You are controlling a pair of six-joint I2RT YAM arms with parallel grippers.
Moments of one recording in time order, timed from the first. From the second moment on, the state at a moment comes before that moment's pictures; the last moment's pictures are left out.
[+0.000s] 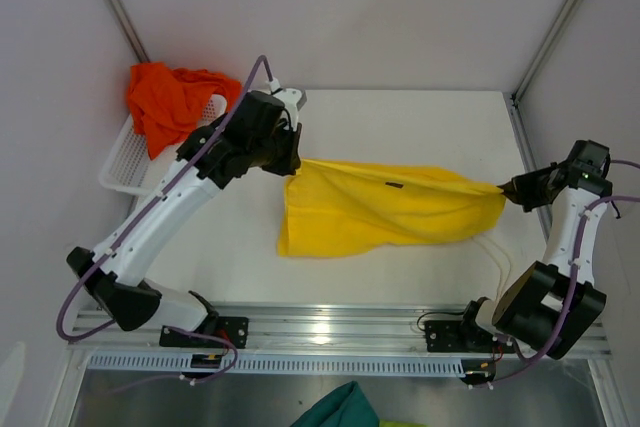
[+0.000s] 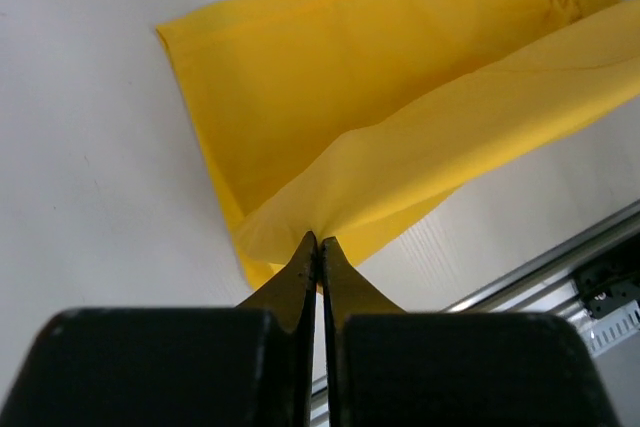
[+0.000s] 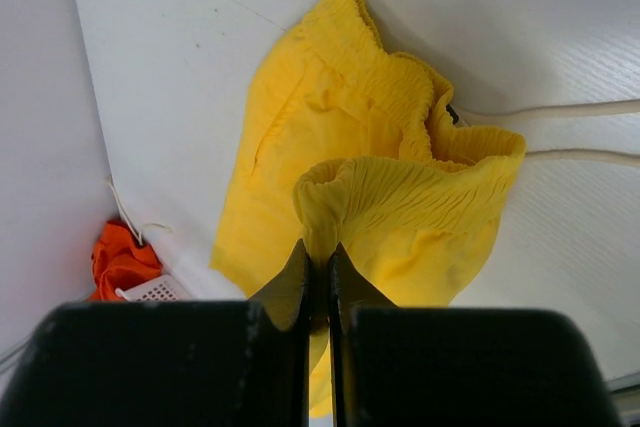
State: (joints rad) left arm -0.67 1.38 1.62 -0.96 -0.05 -0.28; right arm -0.53 1.27 1.13 -0.86 -0.36 0.82
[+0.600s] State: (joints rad) left arm -0.49 1.59 1.62 -0.88 0.01 -0.29; right arm -0.43 1.49 1.22 -0.72 -0.35 0.91
